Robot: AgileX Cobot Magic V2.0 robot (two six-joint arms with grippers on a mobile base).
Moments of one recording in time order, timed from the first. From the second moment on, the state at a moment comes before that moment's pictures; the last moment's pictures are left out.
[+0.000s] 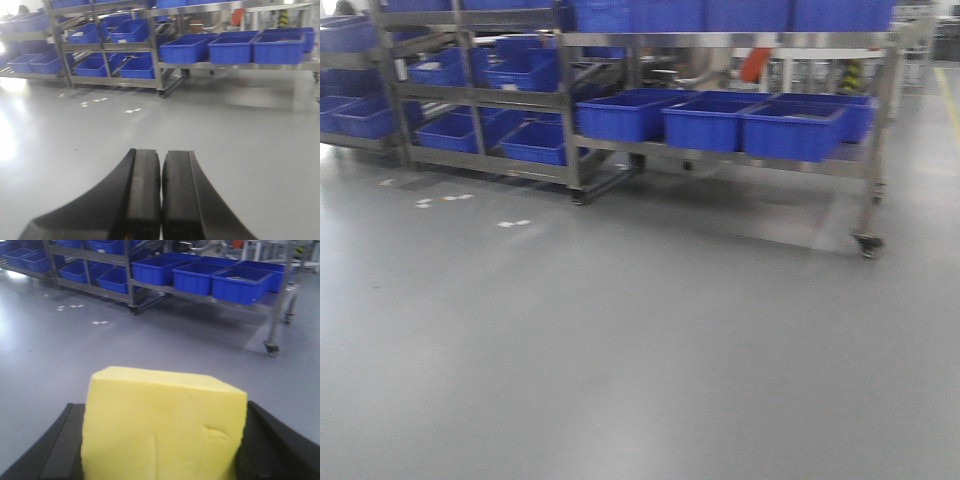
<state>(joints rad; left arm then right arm) -0.05 -0.01 0.00 0.27 0.13 -0.20 0.31 0.06 -0.49 -0.24 0.67 0.25</state>
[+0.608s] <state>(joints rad) -0.05 -0.01 0.00 0.27 0.13 -0.20 0.31 0.07 -0.49 -0.24 0.67 0.25</state>
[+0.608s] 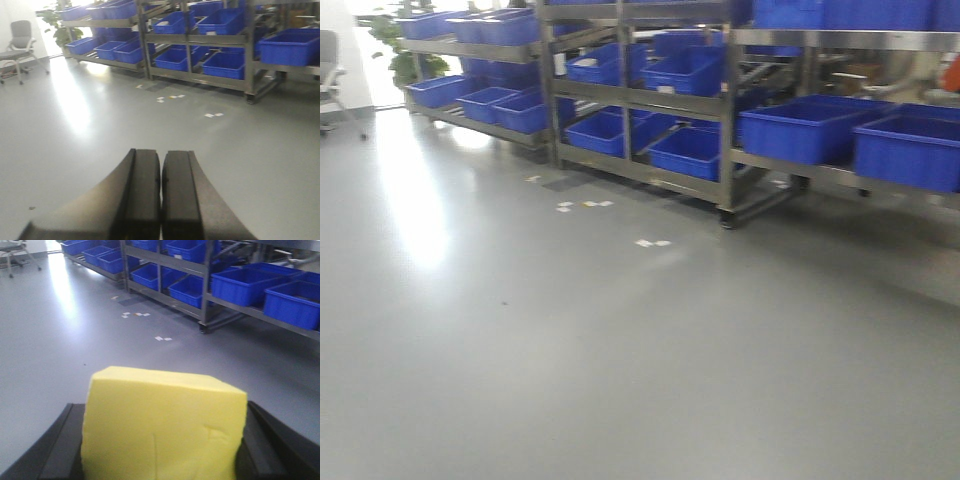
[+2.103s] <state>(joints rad) -0.05 -0.01 0.00 0.27 0.13 -0.20 0.31 0.07 -0.49 -0.24 0.67 0.25</state>
